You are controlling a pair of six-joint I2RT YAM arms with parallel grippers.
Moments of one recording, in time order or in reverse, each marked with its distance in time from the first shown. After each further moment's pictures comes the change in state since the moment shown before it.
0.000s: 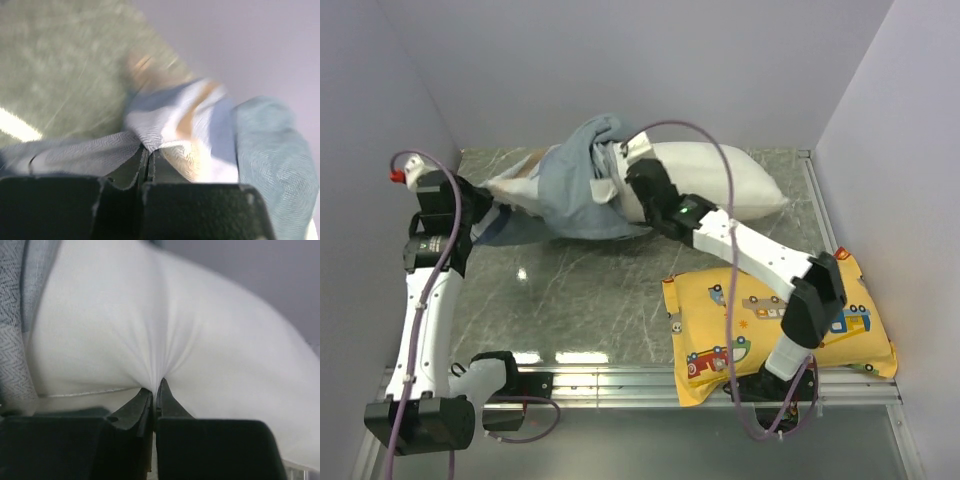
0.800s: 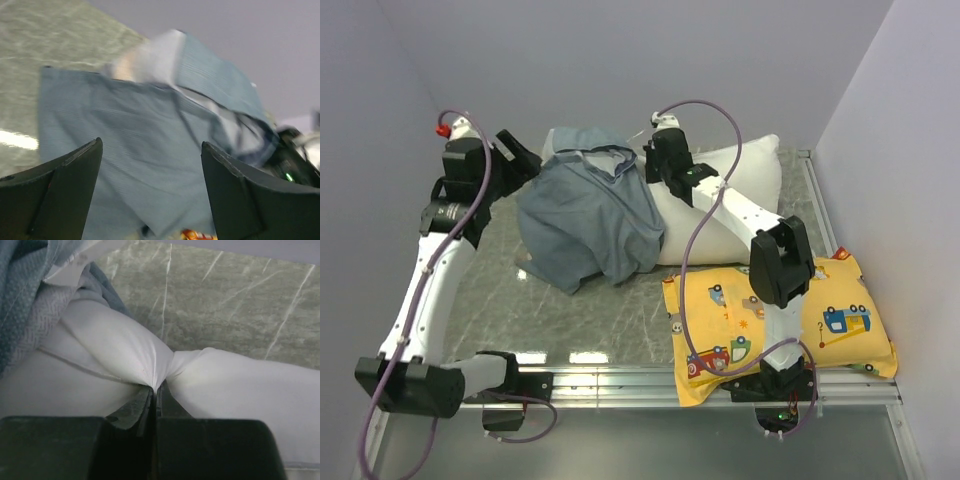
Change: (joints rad) left arm -0.141 0.215 0.241 -0.007 0.134 0.154; right arm -0.288 0.294 0.202 0.063 -0.466 0.323
